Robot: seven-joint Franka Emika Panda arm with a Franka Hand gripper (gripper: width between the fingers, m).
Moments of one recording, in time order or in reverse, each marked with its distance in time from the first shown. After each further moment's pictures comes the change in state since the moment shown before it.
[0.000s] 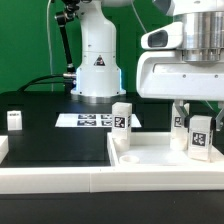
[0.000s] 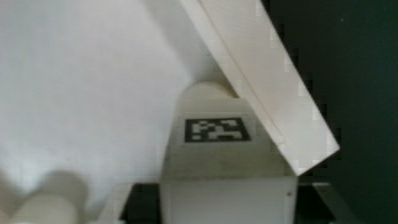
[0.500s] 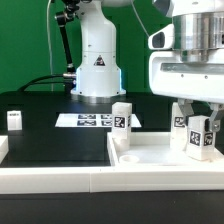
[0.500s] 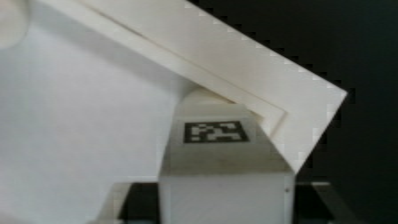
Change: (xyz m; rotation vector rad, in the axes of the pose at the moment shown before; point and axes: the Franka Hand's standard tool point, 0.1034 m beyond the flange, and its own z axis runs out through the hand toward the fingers) arm -0.004 0.000 0.001 0.018 0.003 0.511
